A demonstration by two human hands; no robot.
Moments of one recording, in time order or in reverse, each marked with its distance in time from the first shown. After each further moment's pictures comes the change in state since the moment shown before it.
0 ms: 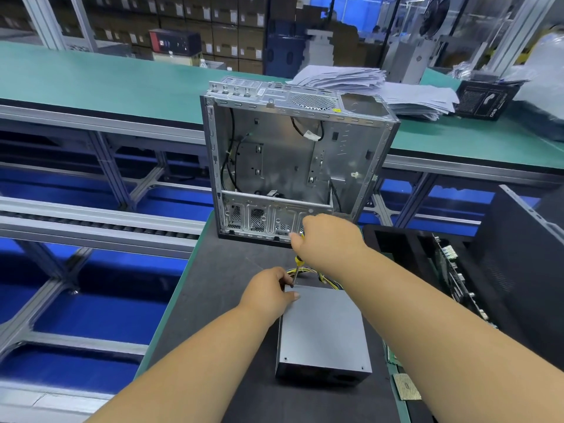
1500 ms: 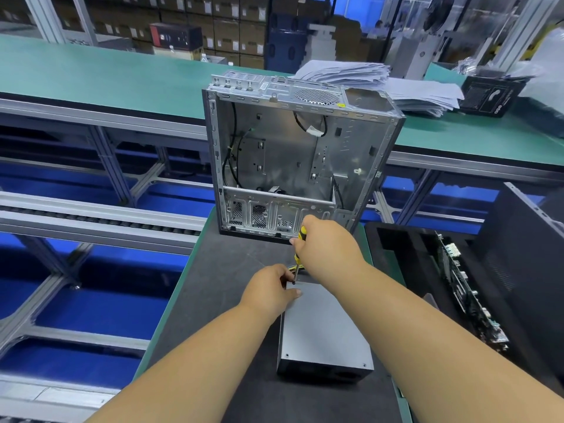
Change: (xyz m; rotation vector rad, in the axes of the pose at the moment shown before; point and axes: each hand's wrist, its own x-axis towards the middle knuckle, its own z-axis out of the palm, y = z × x) left_hand -0.004 0.001 0.000 -0.045 -0.001 -0.008; right_hand -0.011 -0.007 0.016 0.256 0.049 0.039
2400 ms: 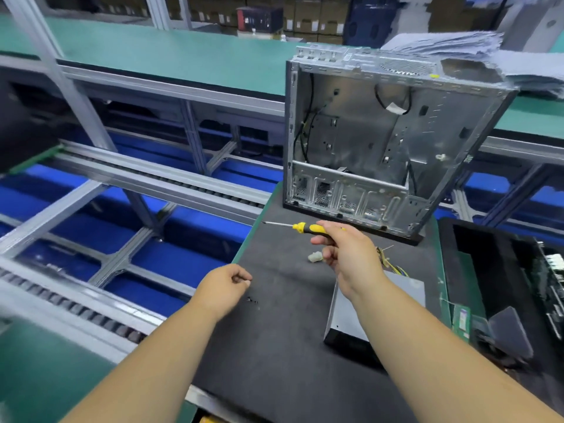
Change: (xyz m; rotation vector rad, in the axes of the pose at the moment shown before) left_hand -0.098 -0.122 -0.095 -0.006 0.237 -0.370; right_hand -0.034 -0.047 0.057 1.551 -0.212 0.412
